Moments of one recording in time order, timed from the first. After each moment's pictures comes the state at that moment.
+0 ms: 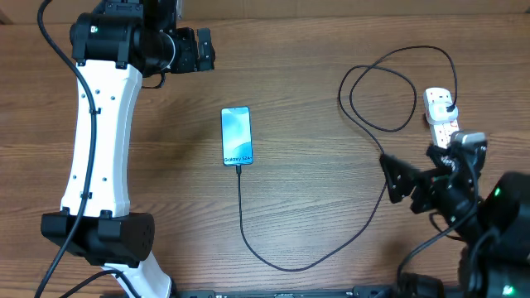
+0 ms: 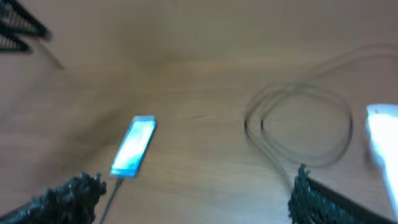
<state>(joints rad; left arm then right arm) -0.11 1.89 2.18 -1.31 0.18 -0.21 -0.20 0.62 0.89 -0.74 -0.56 0.02</state>
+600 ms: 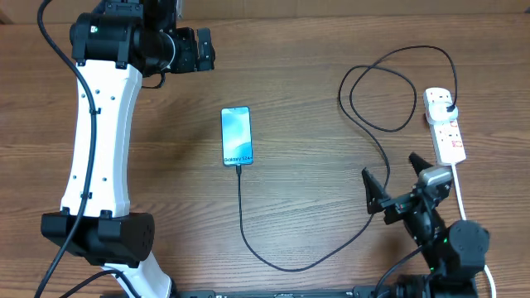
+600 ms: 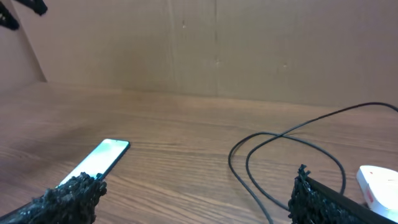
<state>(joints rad) -0.11 1.89 2.18 -1.31 0.18 -0.21 -0.05 0.22 0.27 -0.17 -0.40 0.02</state>
